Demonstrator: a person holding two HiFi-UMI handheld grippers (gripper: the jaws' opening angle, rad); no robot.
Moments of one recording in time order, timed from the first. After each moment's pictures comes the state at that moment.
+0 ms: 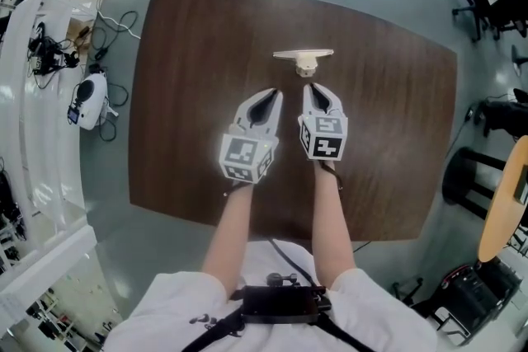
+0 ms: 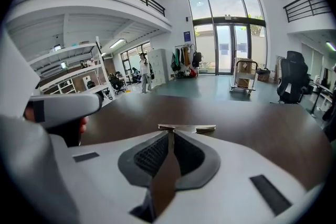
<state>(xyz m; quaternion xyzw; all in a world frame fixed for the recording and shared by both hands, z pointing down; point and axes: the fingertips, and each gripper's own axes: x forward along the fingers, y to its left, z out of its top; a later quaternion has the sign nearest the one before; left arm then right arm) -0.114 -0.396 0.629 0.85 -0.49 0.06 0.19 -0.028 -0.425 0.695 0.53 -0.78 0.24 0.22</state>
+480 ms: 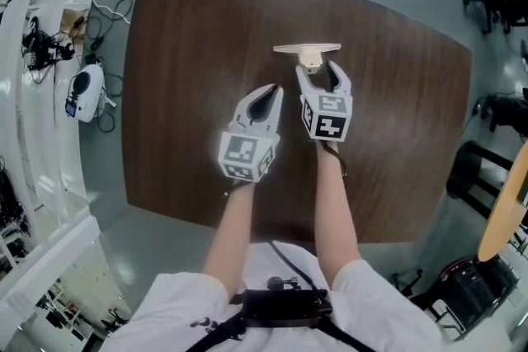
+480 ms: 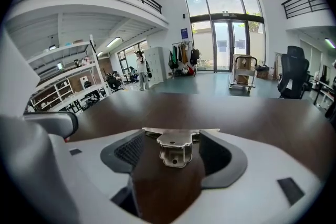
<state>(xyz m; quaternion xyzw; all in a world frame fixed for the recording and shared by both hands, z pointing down) -0.114 -0.421 0.675 0.83 -0.50 0.07 0.23 -0.025 -0.486 0.738 0.54 -0.77 0.26 0.22</state>
